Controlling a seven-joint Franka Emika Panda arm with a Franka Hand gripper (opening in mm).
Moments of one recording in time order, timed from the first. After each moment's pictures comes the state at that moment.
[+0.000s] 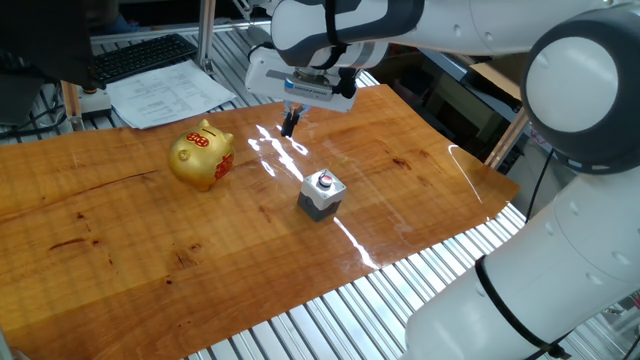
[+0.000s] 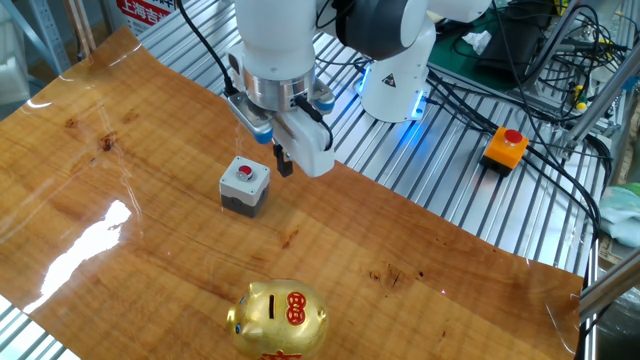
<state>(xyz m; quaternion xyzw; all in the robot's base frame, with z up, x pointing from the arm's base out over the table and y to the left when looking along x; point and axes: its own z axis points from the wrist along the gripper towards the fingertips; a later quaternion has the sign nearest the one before) 0.501 -0.015 0.274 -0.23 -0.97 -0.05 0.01</state>
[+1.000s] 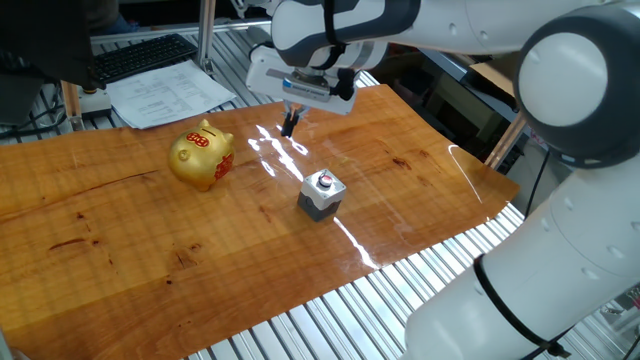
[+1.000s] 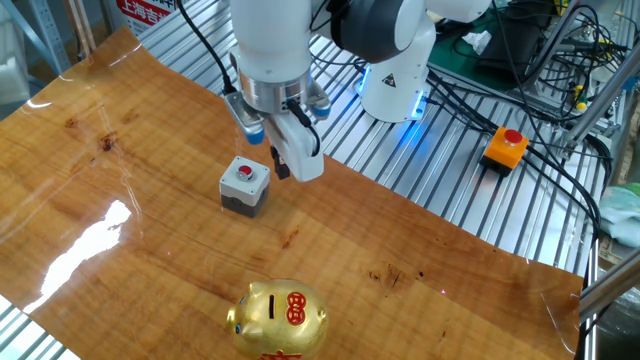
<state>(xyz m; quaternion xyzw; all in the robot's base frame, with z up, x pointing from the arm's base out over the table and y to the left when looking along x) 0.505 -0.019 0.270 -0.26 -0.96 -0.05 0.01</state>
